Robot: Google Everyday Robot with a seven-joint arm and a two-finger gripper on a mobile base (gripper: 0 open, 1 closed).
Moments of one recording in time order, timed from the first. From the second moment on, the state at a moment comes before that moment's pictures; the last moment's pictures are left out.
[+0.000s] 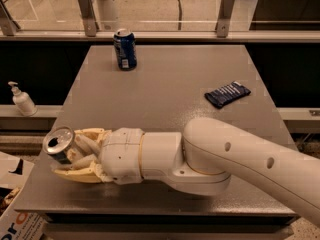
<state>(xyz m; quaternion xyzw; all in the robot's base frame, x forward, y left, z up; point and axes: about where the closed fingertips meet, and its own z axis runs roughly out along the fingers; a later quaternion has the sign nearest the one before) 0.366 0.169 0.879 -0.54 0.51 0.41 0.53</state>
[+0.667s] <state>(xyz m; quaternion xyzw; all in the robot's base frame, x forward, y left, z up) 0.395 0.121 0.897 -0.56 0.54 0.35 0.53</state>
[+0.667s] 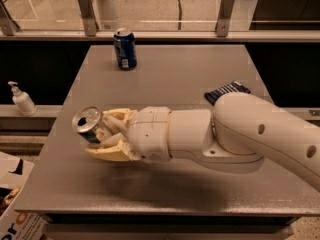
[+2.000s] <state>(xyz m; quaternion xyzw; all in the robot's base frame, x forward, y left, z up) 0.422 0.030 0.913 -0.70 0.57 0.14 0.41</state>
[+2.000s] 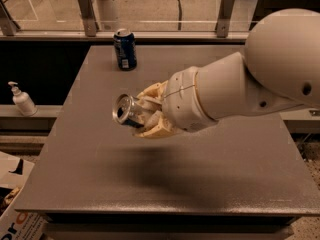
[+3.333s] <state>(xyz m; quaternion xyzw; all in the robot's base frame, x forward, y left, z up) 0.411 0.019 0.847 -0.81 0.55 -0.02 0.21</state>
